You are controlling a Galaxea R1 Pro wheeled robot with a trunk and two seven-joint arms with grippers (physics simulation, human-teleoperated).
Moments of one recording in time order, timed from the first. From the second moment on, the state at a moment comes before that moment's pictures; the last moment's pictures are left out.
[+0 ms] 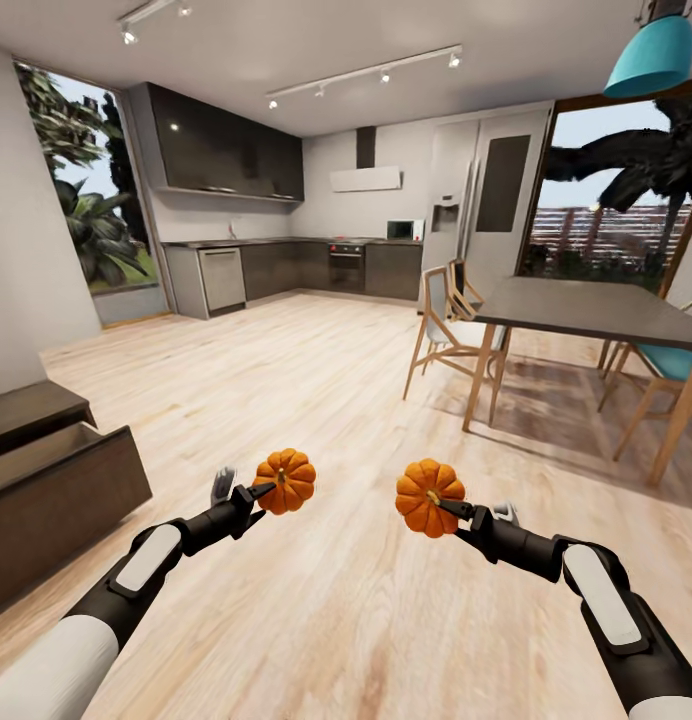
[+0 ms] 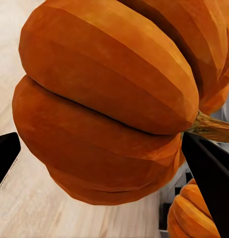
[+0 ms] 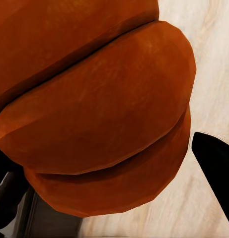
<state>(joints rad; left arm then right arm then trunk) -0.66 0.17 -0.18 -0.69 1.27 0.61 -0.30 -0.43 -0.19 -0.11 -1.13 -0.99 0.95 0.29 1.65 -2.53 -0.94</state>
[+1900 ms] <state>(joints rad) -0.66 0.17 -0.18 -0.69 1.27 0.60 -0.30 -0.43 -0.19 -0.11 -1.13 -0.99 0.95 0.29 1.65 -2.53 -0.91</state>
